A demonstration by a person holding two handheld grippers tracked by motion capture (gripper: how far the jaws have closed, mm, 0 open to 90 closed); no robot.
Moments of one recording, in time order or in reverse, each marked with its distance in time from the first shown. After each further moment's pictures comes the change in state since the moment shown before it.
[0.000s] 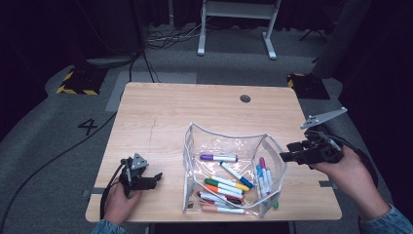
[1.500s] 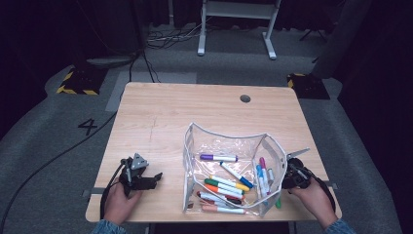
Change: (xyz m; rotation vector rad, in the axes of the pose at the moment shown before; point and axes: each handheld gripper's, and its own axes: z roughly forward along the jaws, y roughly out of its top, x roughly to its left) left arm 0.000 0.000 0.000 0.000 0.000 0.000; right arm -0.047 -0.106 0.153 0.157 -0.039 0.165
